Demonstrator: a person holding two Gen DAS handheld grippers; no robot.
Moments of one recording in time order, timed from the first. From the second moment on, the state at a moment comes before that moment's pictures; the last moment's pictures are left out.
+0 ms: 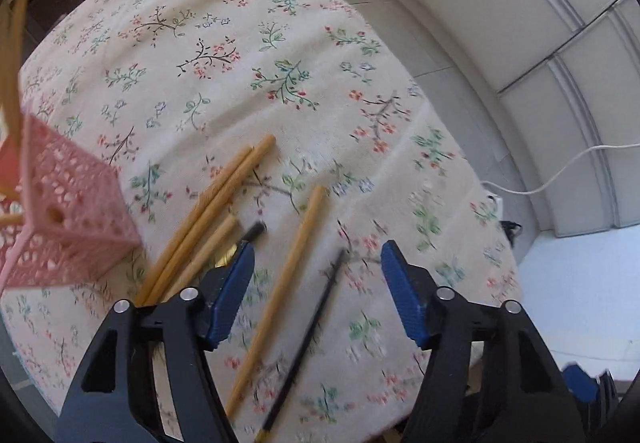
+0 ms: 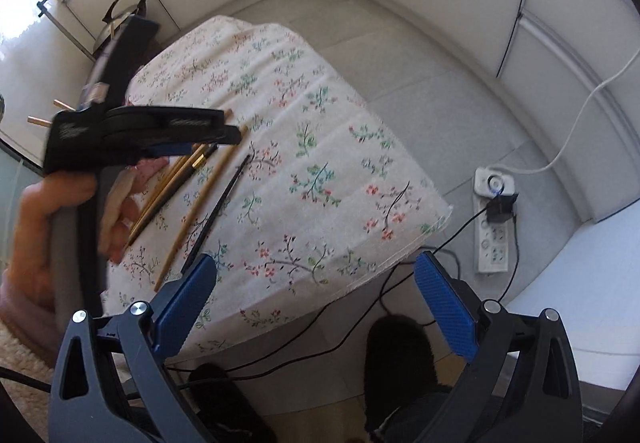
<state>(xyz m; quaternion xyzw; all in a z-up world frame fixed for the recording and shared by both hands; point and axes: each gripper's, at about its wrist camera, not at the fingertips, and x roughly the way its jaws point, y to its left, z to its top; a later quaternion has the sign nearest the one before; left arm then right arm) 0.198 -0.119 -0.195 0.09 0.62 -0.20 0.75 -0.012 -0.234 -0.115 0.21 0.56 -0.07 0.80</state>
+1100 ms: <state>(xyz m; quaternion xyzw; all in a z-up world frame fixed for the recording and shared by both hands) 0.115 0.026 -0.067 0.04 0.48 -0.15 0.86 0.128 -0.171 -0.174 0.22 0.63 -0.07 0.74</state>
